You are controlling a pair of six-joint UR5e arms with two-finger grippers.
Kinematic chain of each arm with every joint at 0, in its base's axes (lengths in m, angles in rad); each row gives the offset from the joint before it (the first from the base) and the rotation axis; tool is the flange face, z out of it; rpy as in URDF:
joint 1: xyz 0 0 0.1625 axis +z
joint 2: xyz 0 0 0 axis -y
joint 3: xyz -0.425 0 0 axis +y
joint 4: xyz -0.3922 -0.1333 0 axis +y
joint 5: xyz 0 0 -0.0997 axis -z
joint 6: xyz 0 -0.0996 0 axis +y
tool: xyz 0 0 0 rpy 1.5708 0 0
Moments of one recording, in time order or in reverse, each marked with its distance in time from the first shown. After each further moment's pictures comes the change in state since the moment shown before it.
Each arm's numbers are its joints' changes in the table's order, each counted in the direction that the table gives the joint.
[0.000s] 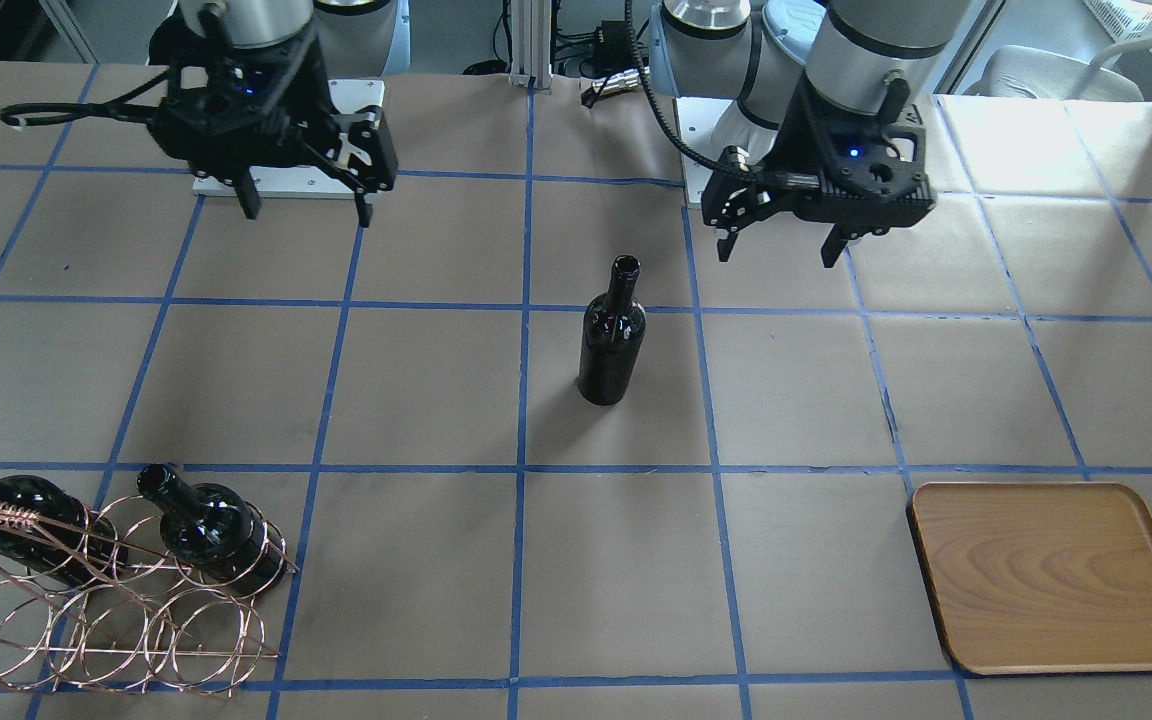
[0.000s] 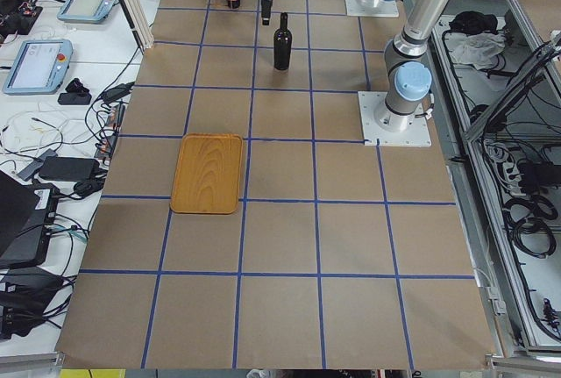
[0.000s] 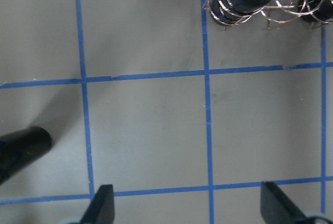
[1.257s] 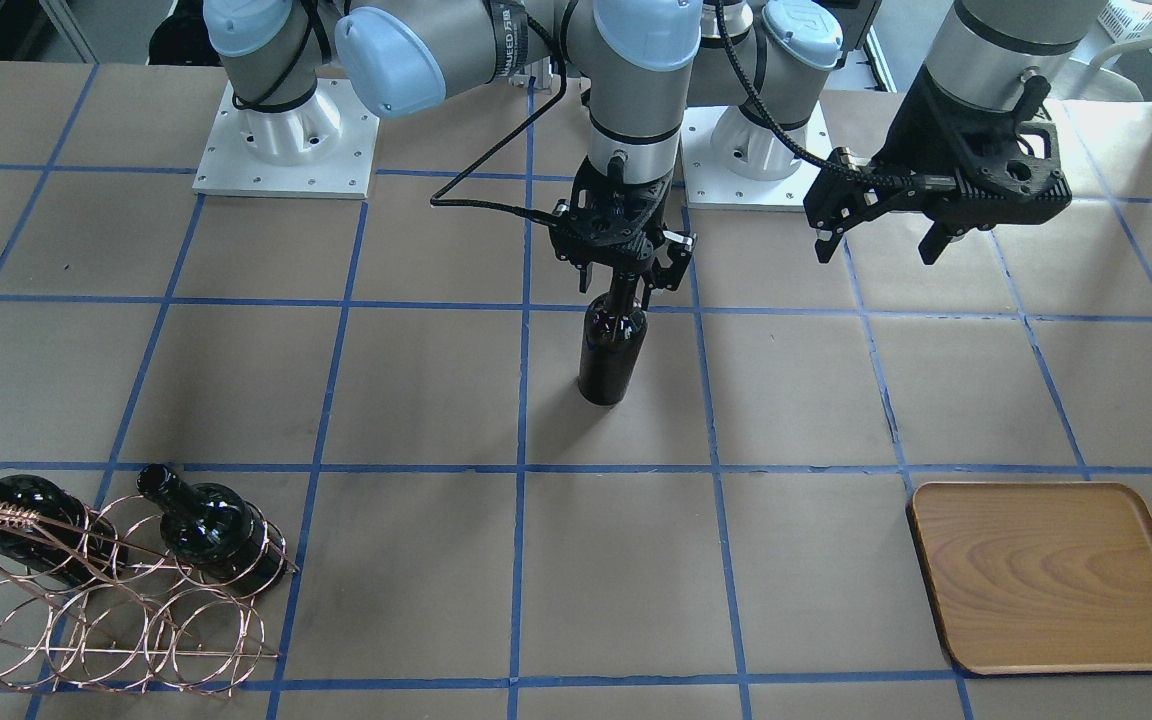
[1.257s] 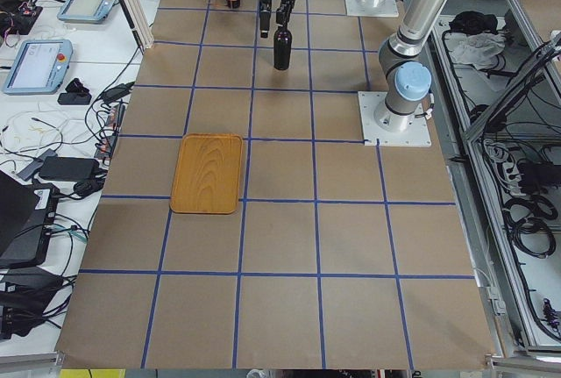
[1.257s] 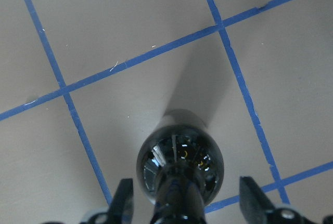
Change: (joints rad) left arm 0.191 0.031 -0.005 0.039 0.018 -0.149; right arm 0.508 0.347 0.003 0.389 0.007 -0.840
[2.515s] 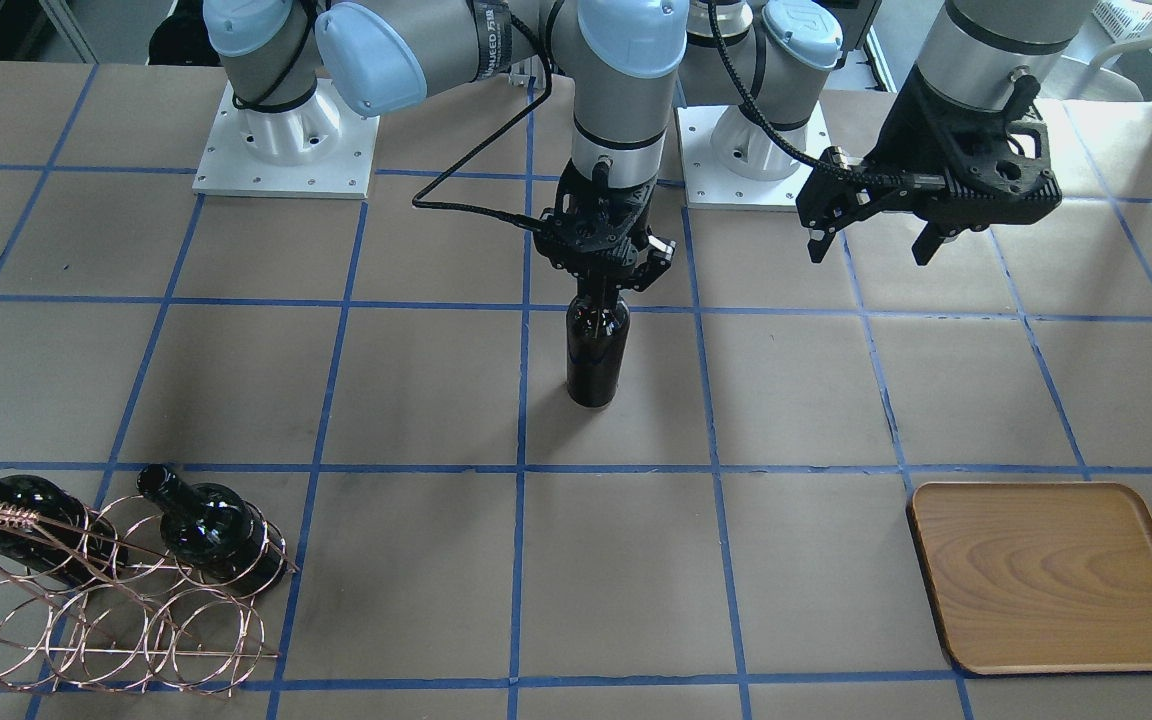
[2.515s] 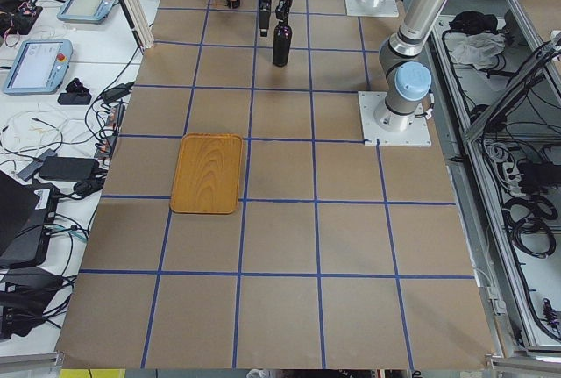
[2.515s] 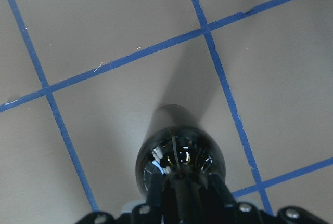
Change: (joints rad) left arm -0.015 -0.001 -0.001 -0.002 -0.003 0.001; right arm -0.019 -0.003 -0.002 -0.045 -0.003 0.035
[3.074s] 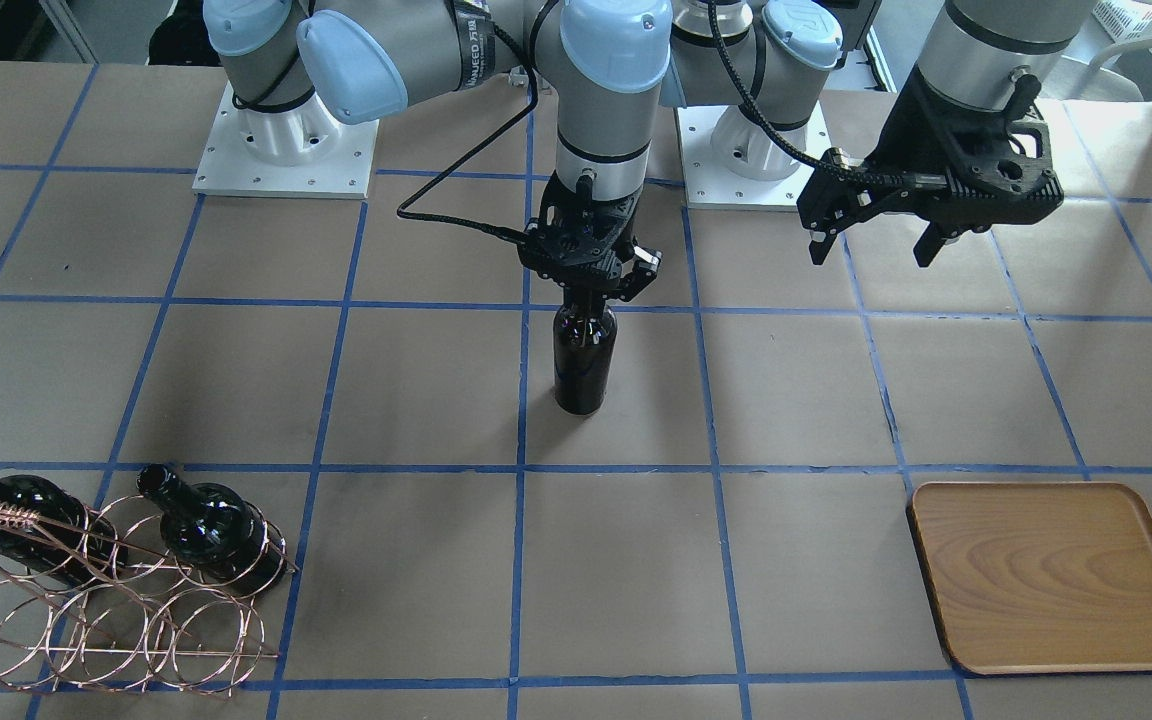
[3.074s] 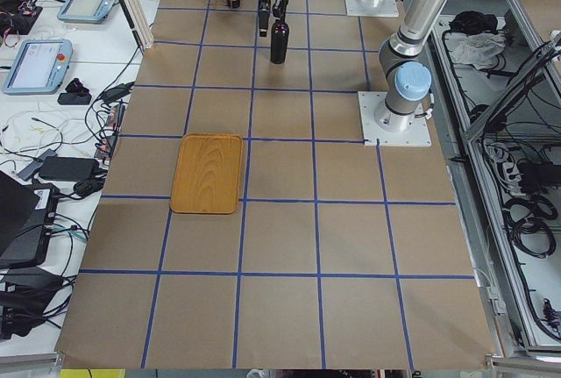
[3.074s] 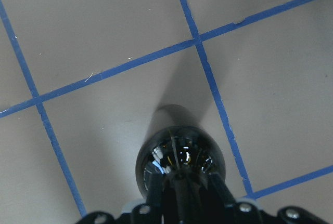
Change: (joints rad) left arm 0.000 0.000 0.002 -0.013 0.003 0.000; right arm -0.026 -0.001 -0.005 -0.002 -0.001 0.034
